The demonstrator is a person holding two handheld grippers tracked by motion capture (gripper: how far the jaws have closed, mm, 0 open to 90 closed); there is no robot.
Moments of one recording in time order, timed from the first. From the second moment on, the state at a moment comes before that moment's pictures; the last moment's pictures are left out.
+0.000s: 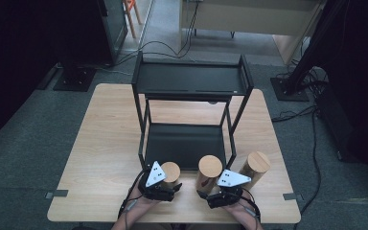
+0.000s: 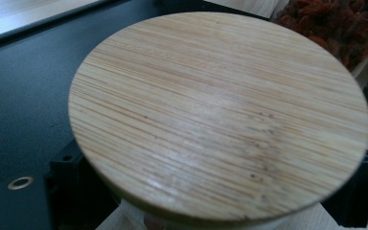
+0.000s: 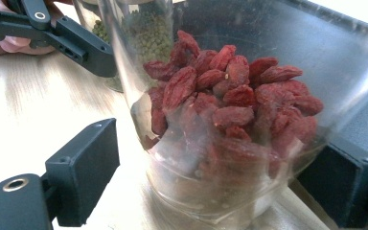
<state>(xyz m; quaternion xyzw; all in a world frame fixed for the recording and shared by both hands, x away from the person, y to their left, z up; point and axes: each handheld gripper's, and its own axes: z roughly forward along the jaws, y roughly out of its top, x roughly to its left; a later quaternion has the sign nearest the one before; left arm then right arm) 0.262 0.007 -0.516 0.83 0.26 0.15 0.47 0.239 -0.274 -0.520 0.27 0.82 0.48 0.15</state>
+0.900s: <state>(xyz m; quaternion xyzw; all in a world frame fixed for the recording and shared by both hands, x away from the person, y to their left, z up) 0.265 0.010 -0.506 0.81 0.28 0.15 0.49 0.242 -0.272 -0.521 0.28 0.83 0.46 0.14</state>
